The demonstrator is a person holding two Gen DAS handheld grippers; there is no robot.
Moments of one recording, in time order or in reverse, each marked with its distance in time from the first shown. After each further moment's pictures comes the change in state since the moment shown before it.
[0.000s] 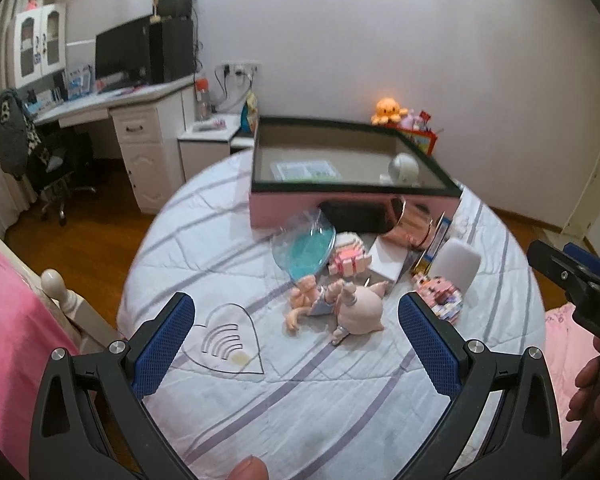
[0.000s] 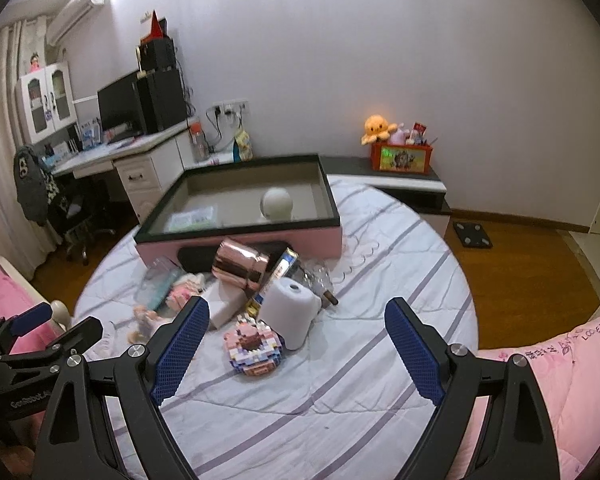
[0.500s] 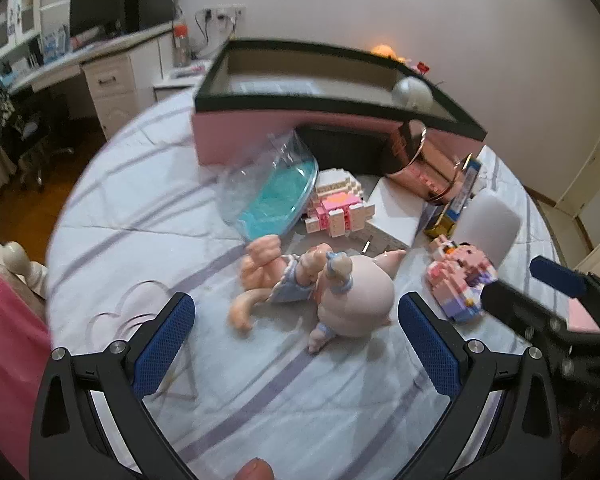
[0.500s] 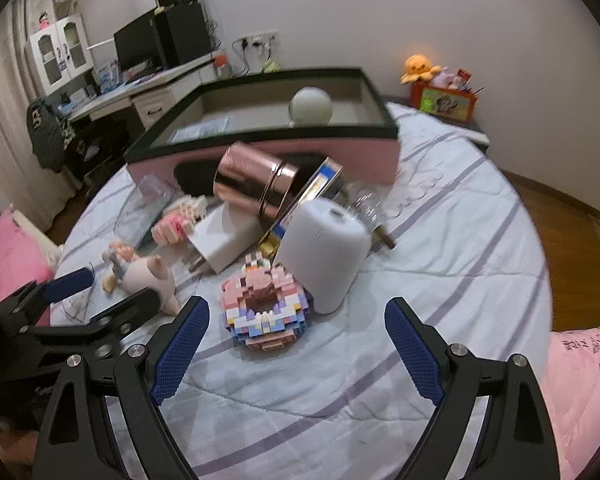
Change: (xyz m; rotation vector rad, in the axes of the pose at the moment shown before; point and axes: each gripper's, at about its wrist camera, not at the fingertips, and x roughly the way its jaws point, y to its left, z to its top) left arm 0.084 -0.017 -0.013 -0.015 0.186 -0.055; right arm 0.079 0.009 -0.027 -0.061 0.231 0.116
